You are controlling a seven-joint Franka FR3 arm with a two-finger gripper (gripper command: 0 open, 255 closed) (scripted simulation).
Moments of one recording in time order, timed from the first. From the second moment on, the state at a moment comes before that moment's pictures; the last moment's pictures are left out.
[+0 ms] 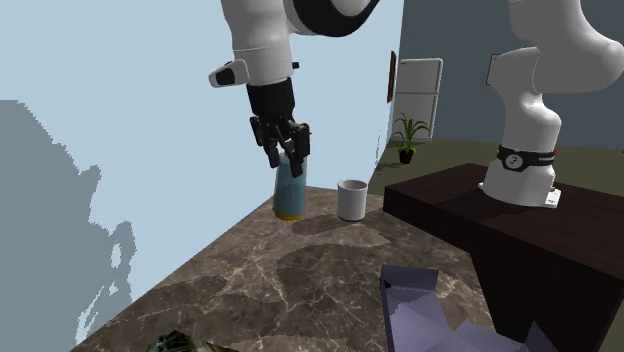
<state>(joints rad) -0.14 0.60 -0.11 -1.52 -0.09 1.93 -0.39</state>
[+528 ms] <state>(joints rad) -0.04 0.44 -0.08 -1.74 -0.10 1.98 -0.27</state>
